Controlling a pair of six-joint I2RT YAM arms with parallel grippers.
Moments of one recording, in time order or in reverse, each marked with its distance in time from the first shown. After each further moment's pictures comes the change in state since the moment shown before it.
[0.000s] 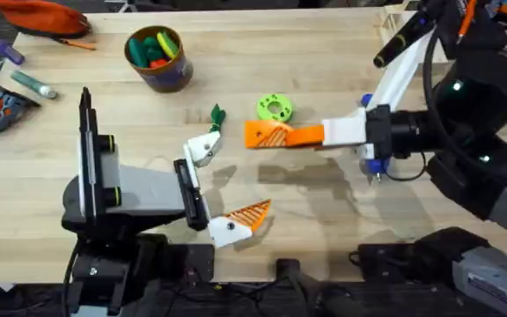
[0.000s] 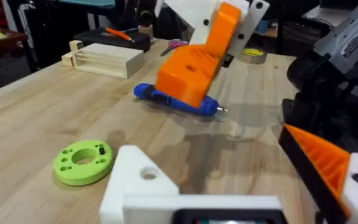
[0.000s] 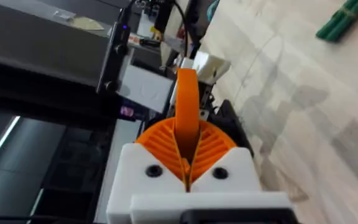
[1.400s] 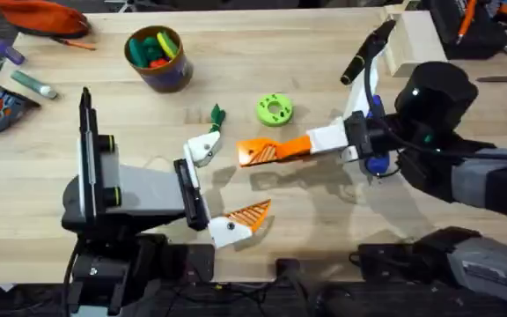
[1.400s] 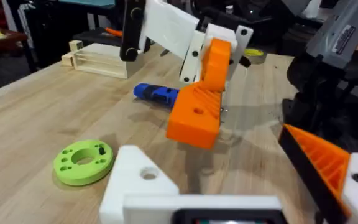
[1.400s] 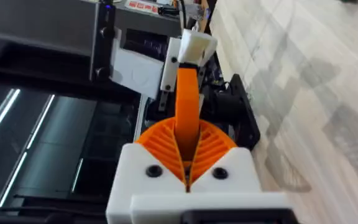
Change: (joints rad) left arm 0.000 0.000 0.000 0.000 0.000 0.000; right arm 0.028 0.266 -0.037 0.296 -0.129 0.118
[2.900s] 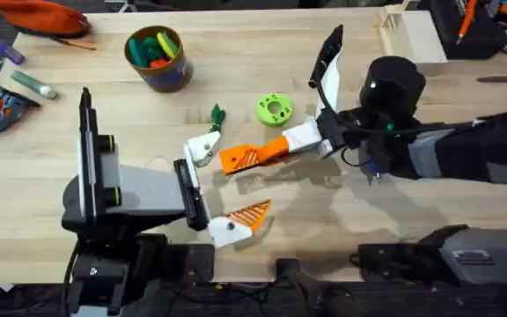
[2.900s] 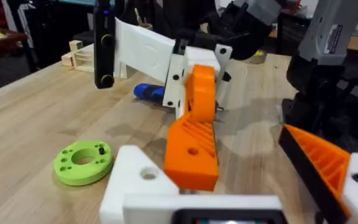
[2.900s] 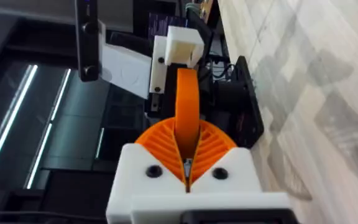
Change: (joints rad) left arm 0.000 0.000 0.000 0.000 0.000 0.000; right arm 0.090 0.271 0.106 0.144 -0.062 0.051
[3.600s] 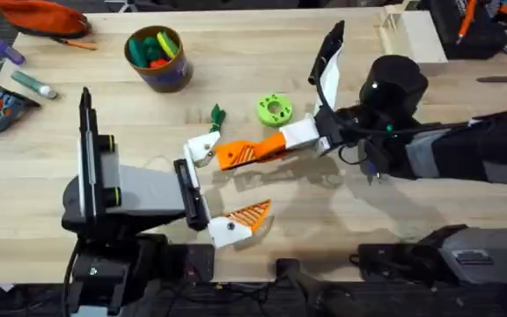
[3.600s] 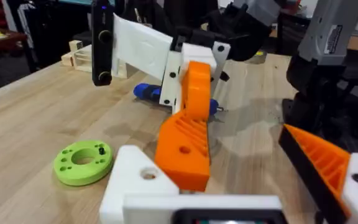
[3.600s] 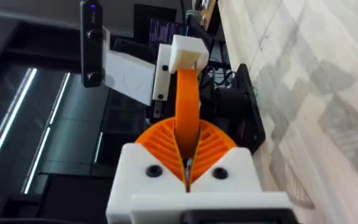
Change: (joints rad) left arm 0.000 0.000 0.000 0.000 0.000 0.000; right arm 0.012 0.012 0.002 0.083 0.031 0.056
